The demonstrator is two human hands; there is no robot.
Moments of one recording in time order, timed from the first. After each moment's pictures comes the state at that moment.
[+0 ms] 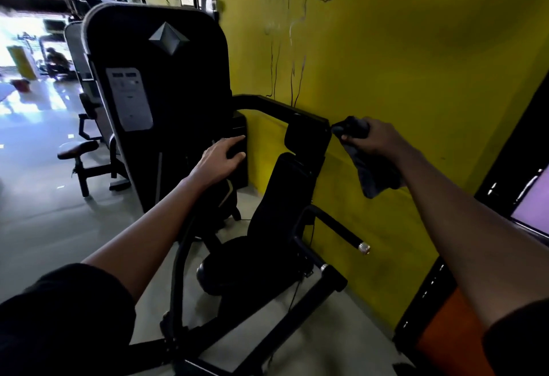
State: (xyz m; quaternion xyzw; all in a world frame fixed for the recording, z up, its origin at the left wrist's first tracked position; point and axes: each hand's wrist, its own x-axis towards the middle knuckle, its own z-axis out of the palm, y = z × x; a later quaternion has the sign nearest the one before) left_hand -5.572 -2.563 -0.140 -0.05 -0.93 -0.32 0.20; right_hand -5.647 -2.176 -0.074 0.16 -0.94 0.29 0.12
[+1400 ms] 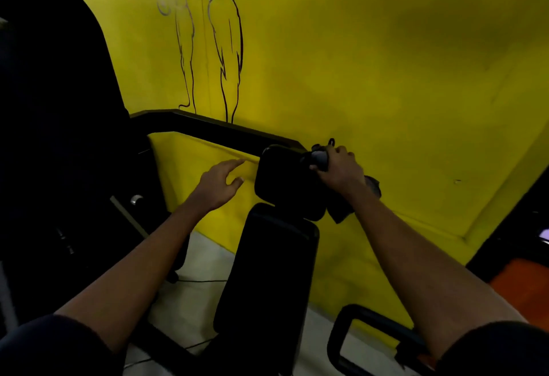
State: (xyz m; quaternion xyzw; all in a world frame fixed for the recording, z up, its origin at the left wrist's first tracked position) left_hand -6.069 -2.642 -0.201 -0.27 -0.89 -0.35 0.10; right_hand -6.015 -2.329 -0.158 -0.10 -0.97 0.09 0.18
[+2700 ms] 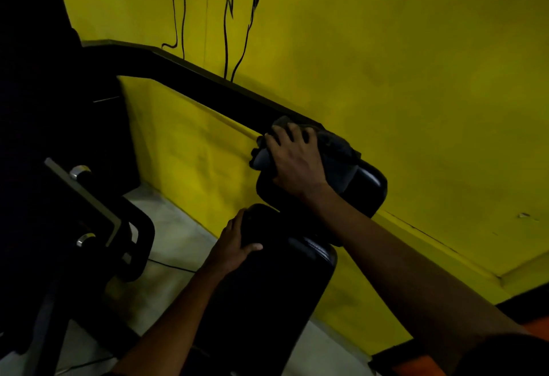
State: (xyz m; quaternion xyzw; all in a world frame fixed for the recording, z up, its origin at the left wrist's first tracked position) left_hand -6.162 -2.569 -0.482 -0.17 -0.84 -0.50 -0.09; right_hand -6.174 -2.422 -0.237 0.11 -0.95 -0.20 0.21
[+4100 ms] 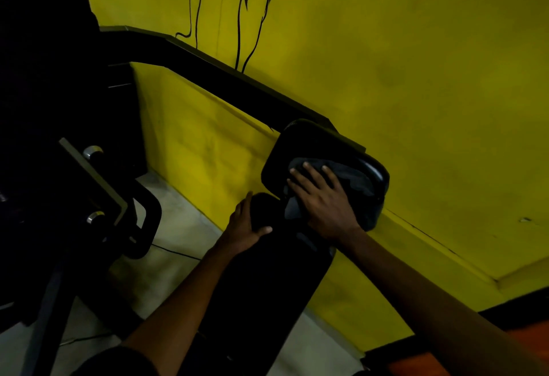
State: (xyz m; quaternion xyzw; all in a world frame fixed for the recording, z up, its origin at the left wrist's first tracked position) left_hand -6.153 -2.558 -0.450 -0.11 -0.83 -0.53 -0.11; right_hand -6.102 -2.359 -0.303 0.21 -0.92 -0.24 0.21
